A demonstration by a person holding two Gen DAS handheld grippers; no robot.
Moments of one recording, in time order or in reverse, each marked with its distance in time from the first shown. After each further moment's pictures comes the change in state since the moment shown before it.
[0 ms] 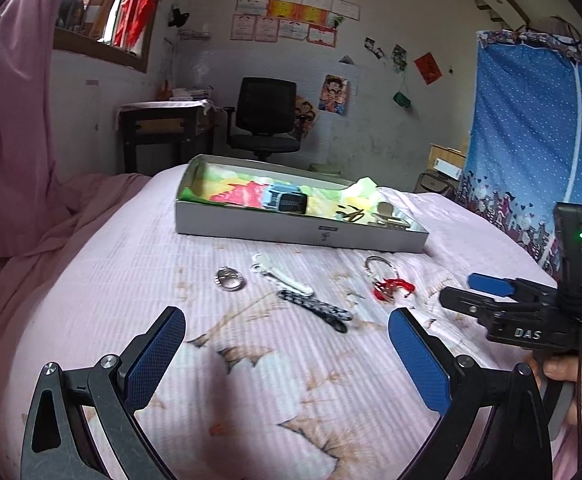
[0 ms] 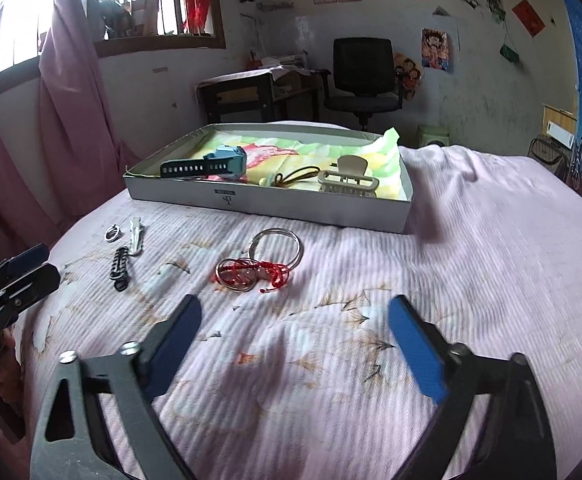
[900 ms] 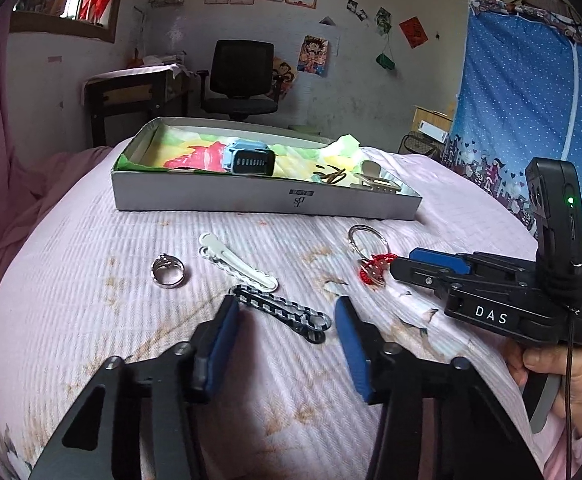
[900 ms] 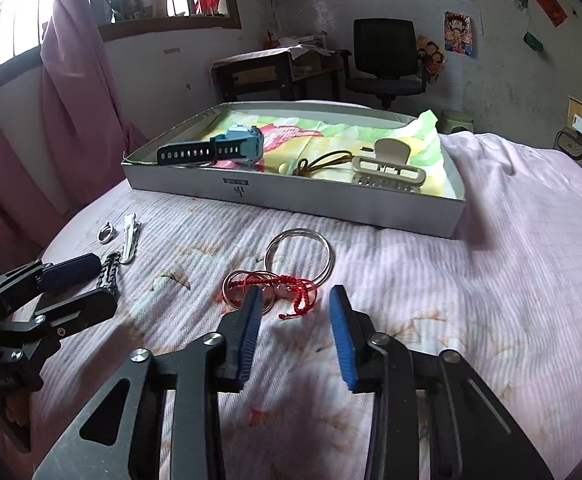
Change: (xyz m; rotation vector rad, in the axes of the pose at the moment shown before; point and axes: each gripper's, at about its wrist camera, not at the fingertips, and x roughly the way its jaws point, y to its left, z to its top) left arm 0.048 -0.016 0.004 0.024 0.150 -0.058; right arm 0.049 0.015 0.016 -0.020 0.073 0.074
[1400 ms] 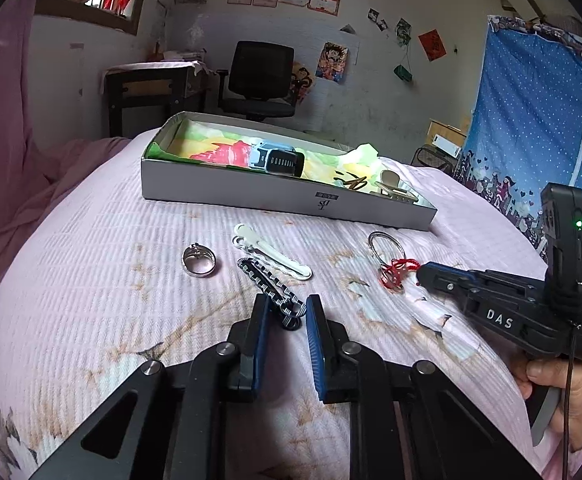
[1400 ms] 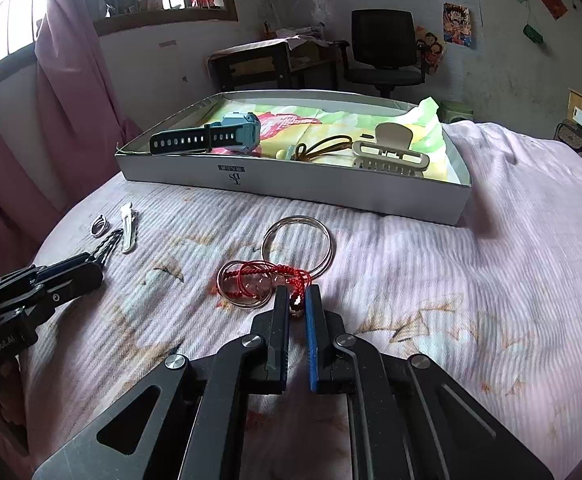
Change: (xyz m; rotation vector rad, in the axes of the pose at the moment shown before) left arm -0.006 0.013 -0.003 -0.062 -0.019 0.025; right arm 0.006 0.000 -0.004 0.011 0.011 -0.016
